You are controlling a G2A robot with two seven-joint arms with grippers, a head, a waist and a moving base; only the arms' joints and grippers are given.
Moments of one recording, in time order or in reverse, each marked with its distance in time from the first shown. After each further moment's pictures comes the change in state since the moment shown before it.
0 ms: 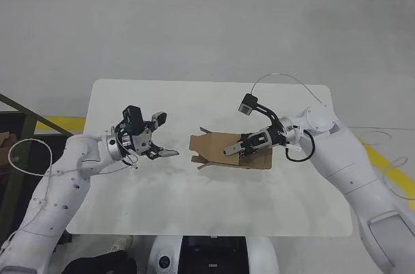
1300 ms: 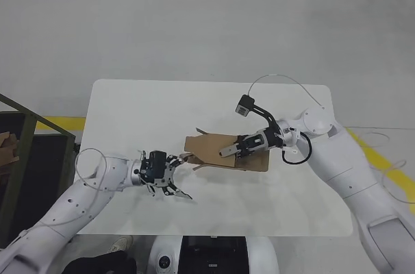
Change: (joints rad) left arm -0.122 0.052 0.438 0.124 0.568 0.089 0.766; right arm -0.034 0.003 0.018 -0.072 -0.037 0.035 -0.051
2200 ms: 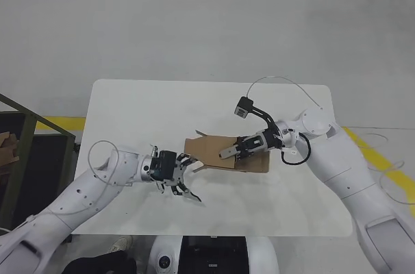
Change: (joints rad) left arm -0.149 0.009 0.178 -0.023 -0.023 0.047 0.047; right arm -0.010 -0.013 0.015 0.008 -0.022 0.014 0.019
